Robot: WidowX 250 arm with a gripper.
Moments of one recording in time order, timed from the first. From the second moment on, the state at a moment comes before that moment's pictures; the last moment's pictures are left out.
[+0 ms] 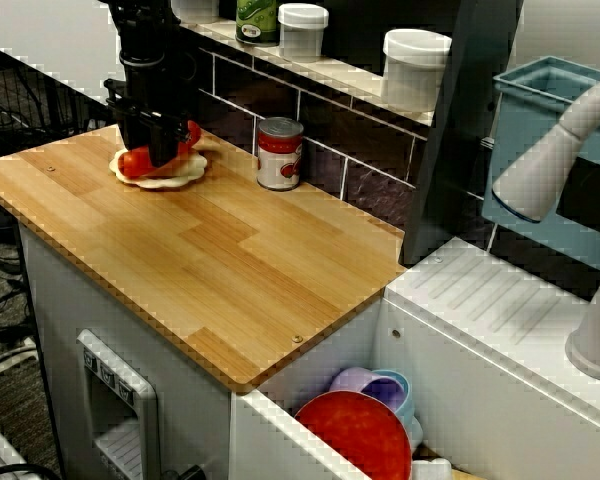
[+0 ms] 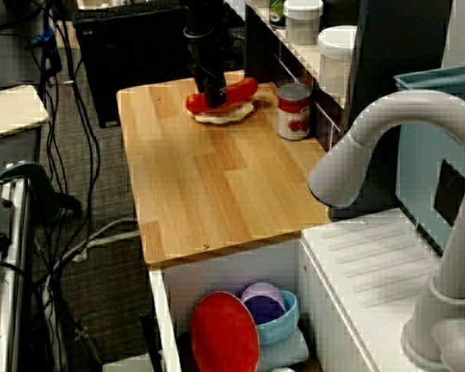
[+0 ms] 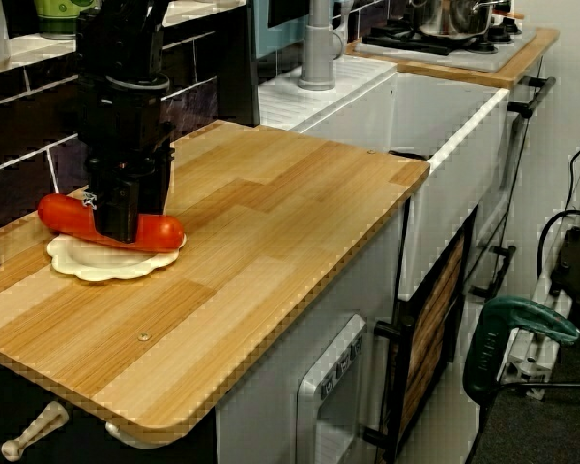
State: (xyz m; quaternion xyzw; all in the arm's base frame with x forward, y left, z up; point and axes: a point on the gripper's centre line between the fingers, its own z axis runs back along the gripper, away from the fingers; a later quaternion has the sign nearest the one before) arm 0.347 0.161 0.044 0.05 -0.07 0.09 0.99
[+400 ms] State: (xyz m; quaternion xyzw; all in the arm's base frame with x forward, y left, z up) arm 0.335 0.159 0.063 0.00 -0.07 0.07 1.00
